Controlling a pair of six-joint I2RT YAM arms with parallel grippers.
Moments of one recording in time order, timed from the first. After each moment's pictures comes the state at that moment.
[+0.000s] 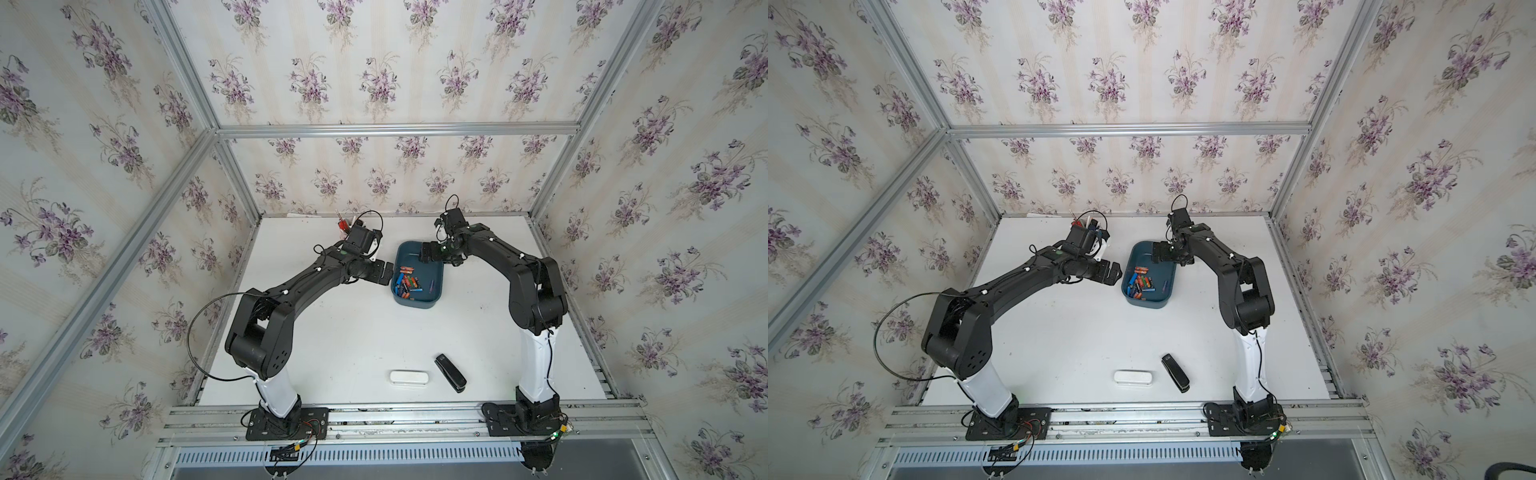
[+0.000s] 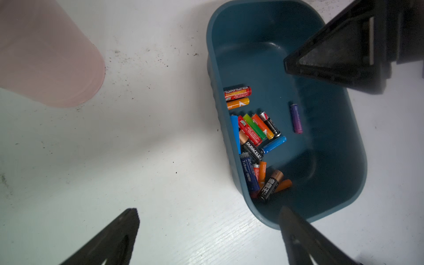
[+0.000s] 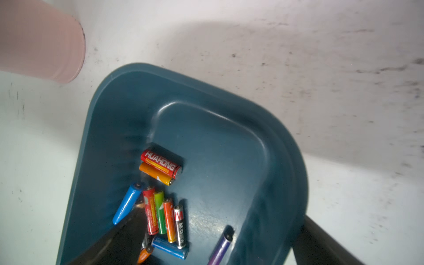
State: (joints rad) left arm -0.46 1.77 1.33 -0.52 0.13 -0.15; right arm 0.37 2.11 1.69 -0.69 -0.21 0.25
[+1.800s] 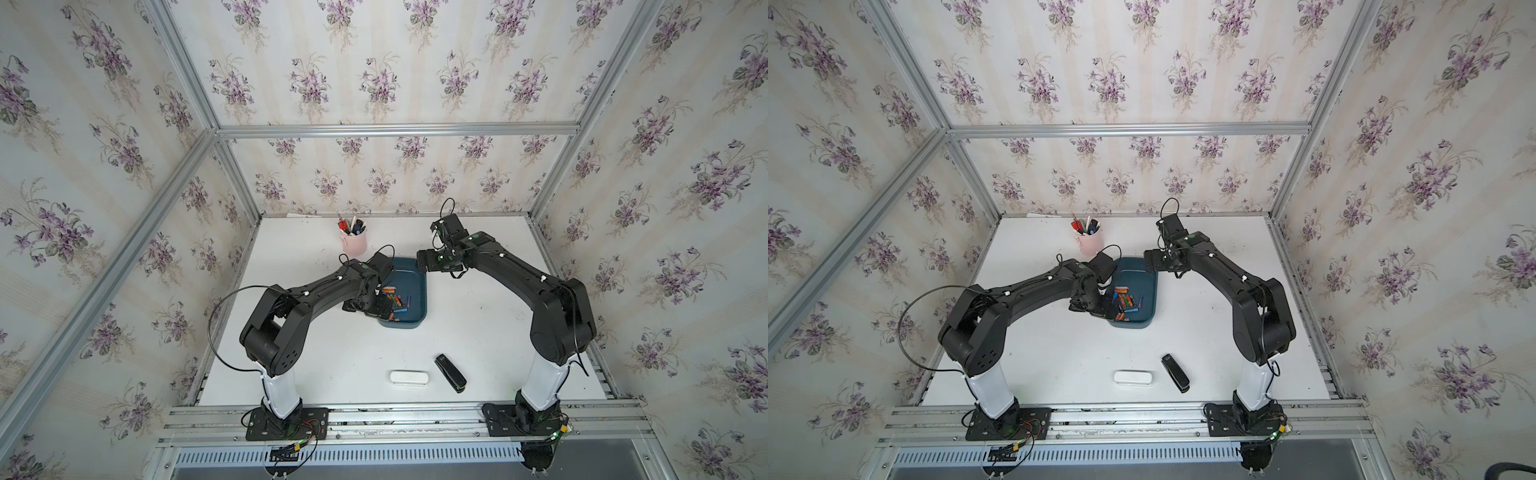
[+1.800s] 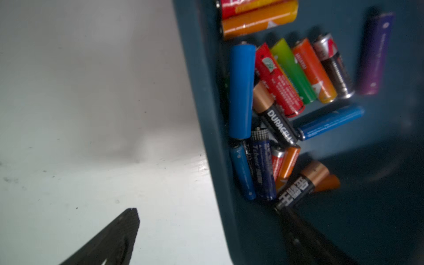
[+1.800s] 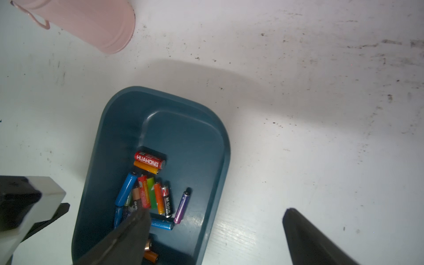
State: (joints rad) left arm -0.61 1.80 1.28 -0.90 -0.03 -0.36; right arm 0.51 1.83 1.50 -0.72 -0.08 0.32
